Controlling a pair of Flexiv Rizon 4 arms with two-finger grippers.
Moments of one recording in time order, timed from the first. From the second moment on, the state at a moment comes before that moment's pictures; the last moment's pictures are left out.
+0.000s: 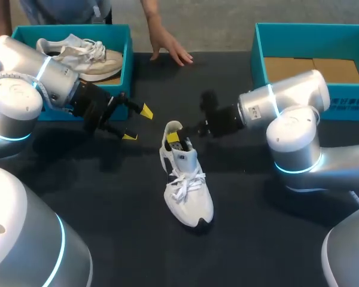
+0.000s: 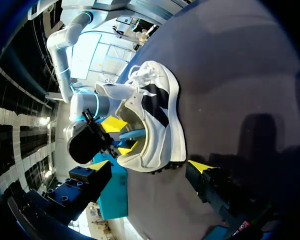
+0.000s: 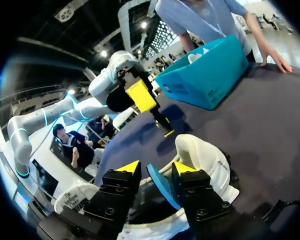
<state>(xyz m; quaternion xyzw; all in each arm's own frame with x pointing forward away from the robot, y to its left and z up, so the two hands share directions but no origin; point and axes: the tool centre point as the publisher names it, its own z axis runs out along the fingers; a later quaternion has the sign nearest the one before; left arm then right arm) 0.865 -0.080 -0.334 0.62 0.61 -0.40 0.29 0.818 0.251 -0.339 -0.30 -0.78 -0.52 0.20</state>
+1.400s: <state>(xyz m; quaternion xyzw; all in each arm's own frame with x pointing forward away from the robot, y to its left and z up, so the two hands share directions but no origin) 0.865 -0.080 -0.334 0.62 0.61 -0.40 0.29 0.819 0.223 -0.295 -0.32 -0.80 -0.49 0.10</state>
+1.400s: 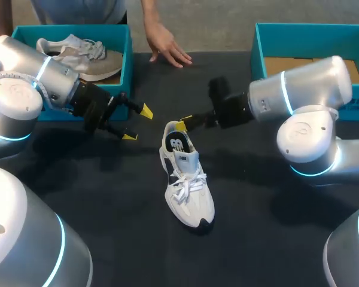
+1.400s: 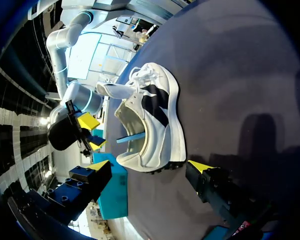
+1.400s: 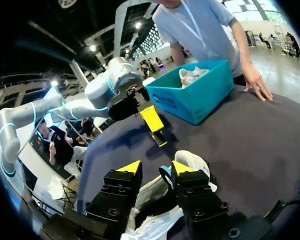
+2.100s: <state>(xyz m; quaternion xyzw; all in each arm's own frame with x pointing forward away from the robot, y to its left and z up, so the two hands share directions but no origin) 0.865 -0.080 -0.334 0.62 0.61 -0.40 0.29 0.791 0.210 -0.278 -0.35 -0.83 -0.43 0.07</state>
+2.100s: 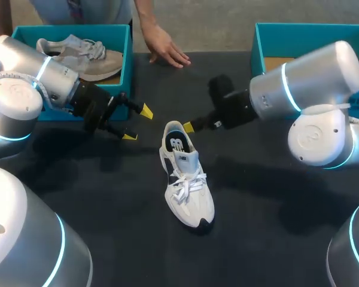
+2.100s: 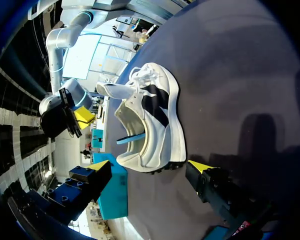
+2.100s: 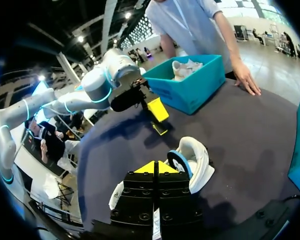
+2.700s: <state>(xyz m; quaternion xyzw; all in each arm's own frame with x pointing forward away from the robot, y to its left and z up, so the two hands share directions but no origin) 0.865 -0.080 -0.334 0.62 0.61 -0.40 0.29 0.784 0.220 -0.270 -0.39 -0.85 -0.36 0.04</state>
